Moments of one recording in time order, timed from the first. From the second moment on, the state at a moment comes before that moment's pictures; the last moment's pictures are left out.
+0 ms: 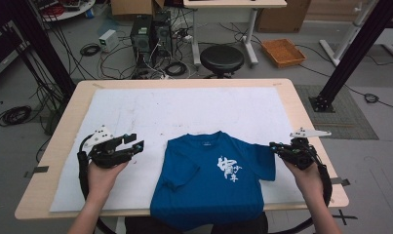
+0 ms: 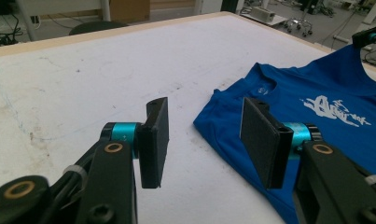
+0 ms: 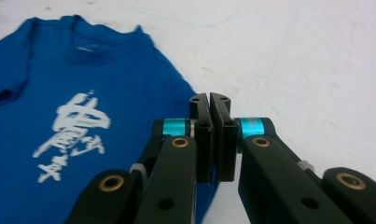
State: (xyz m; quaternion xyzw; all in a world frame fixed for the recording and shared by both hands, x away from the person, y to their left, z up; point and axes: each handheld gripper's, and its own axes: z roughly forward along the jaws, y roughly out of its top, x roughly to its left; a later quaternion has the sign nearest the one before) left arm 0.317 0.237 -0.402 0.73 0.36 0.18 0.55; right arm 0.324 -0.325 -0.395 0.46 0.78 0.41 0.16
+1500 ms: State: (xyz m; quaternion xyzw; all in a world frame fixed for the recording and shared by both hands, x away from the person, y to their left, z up) left arm 0.320 0.220 -0.411 0.75 0.36 0.15 0.53; right arm 0.275 -0.236 -0.406 0.38 0.82 0.40 0.14
